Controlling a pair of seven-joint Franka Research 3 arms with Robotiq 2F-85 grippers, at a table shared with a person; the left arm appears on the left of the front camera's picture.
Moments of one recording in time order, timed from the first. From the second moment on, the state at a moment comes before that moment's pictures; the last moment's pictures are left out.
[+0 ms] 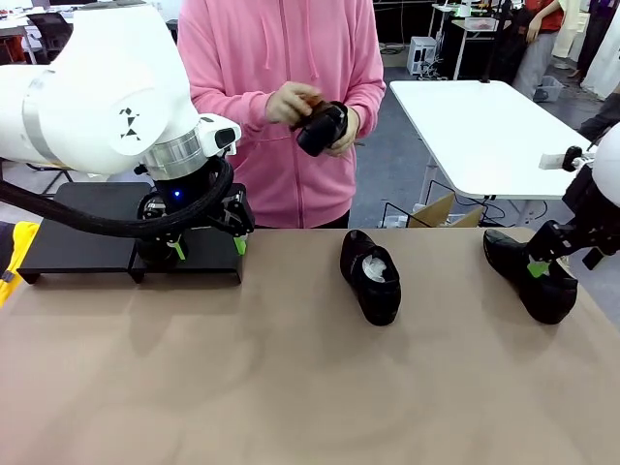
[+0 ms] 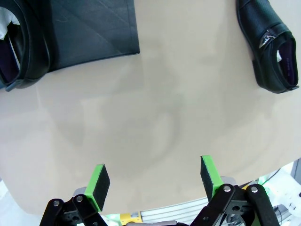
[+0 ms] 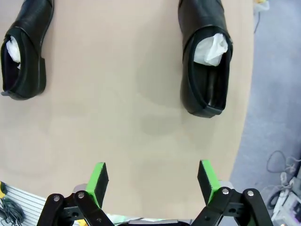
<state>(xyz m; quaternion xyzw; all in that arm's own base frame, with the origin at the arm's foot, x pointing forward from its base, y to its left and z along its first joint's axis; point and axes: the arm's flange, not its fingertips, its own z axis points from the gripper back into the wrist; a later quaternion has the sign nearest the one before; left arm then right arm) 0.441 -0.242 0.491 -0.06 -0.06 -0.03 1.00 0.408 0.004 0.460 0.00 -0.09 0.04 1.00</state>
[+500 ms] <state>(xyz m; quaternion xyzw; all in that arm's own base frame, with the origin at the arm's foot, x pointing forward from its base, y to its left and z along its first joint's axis) 0.441 -0.242 0.491 -0.06 -0.06 -0.03 1.00 0.466 0.007 0.412 -0.05 -0.12 0.06 0.99</state>
